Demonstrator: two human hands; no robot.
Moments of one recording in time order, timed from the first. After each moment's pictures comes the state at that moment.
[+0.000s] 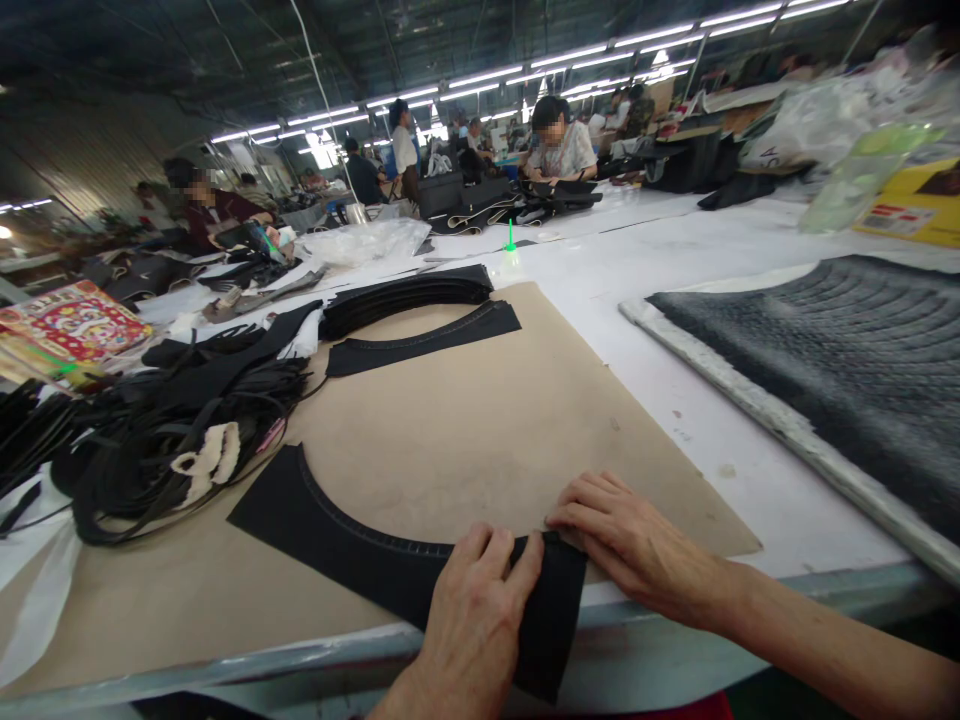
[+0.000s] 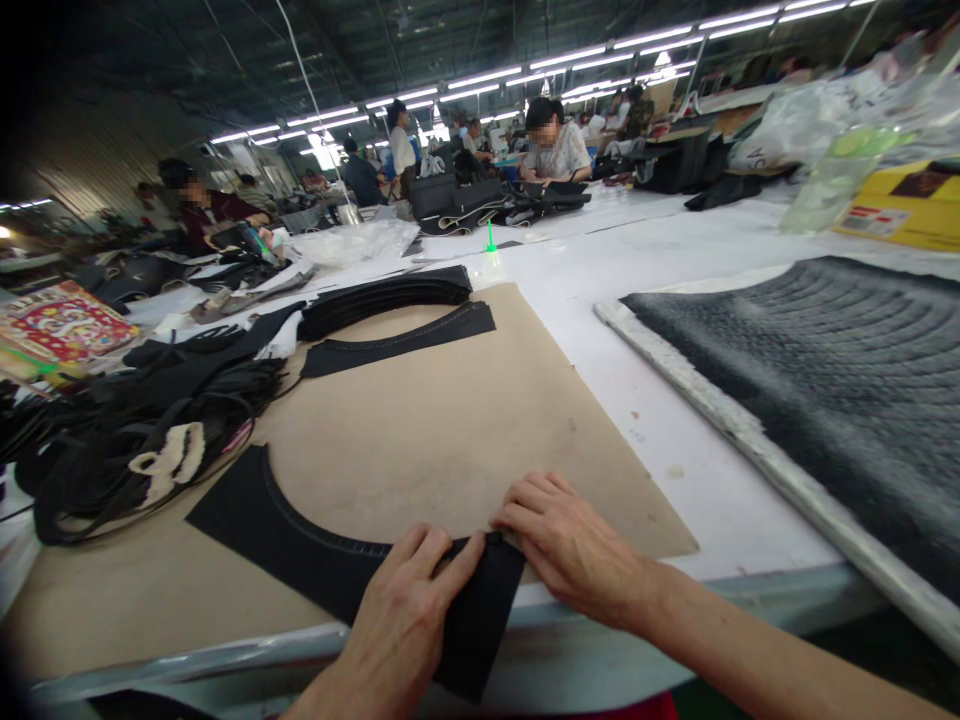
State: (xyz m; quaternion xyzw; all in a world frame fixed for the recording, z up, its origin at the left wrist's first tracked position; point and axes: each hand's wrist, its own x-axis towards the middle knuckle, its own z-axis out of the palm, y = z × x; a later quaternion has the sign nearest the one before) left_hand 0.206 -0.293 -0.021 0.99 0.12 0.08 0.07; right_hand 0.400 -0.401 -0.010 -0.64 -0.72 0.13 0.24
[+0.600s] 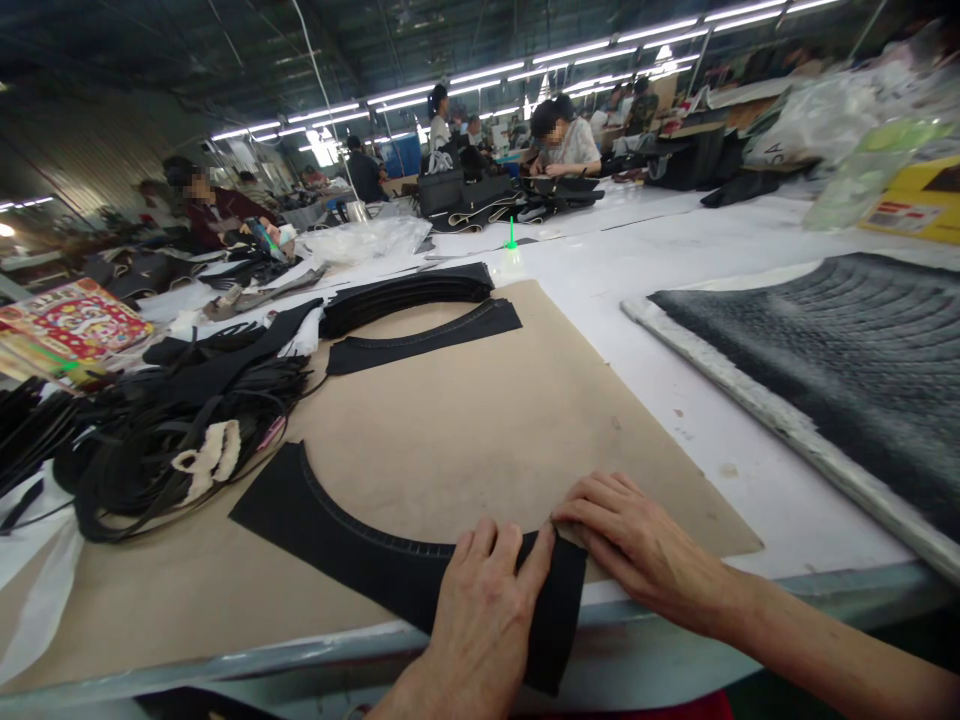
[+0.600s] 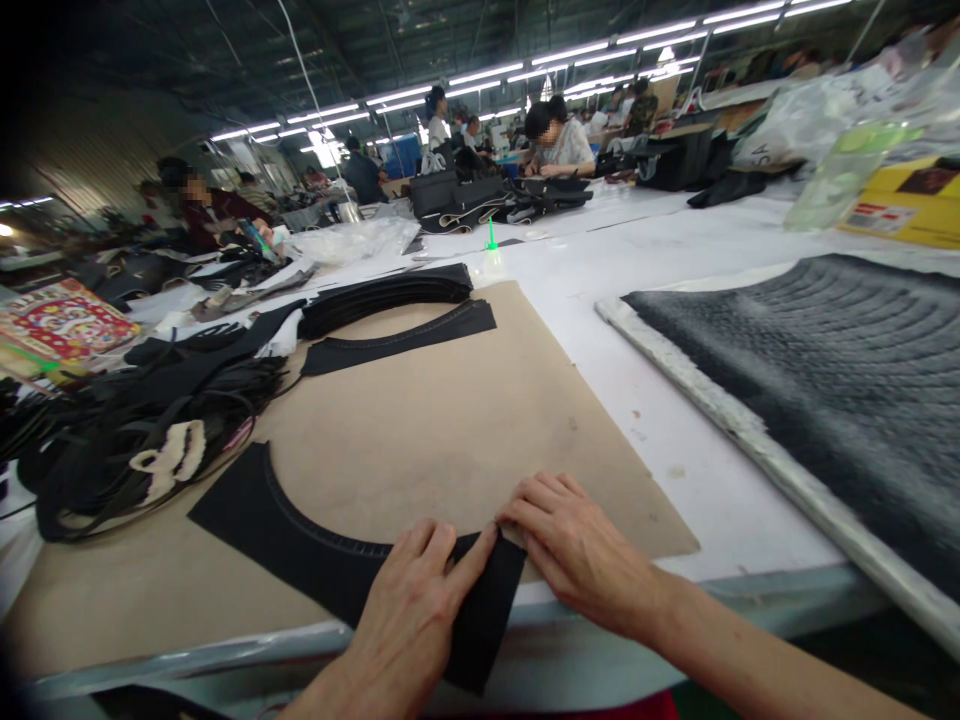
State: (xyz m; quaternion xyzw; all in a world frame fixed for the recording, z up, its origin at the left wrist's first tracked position) left_hand 0.213 -0.297 -0.016 0.99 0.11 0.05 -0.01; right_hand 0.398 -0.405 -0.011 -0.66 -0.70 0.10 0.24
